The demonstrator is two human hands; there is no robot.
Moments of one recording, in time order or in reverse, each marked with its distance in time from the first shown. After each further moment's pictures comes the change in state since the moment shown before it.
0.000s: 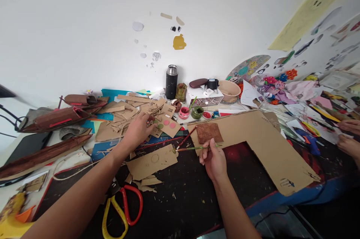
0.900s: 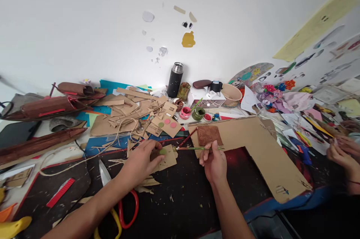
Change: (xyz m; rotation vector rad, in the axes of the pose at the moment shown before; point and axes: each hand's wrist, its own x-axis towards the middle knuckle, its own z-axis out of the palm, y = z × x) left_hand -0.100 0.050 0.011 -0.339 -0.110 0.002; right_hand 0.000 -0.005 0.006 -0.061 0.044 -0.058
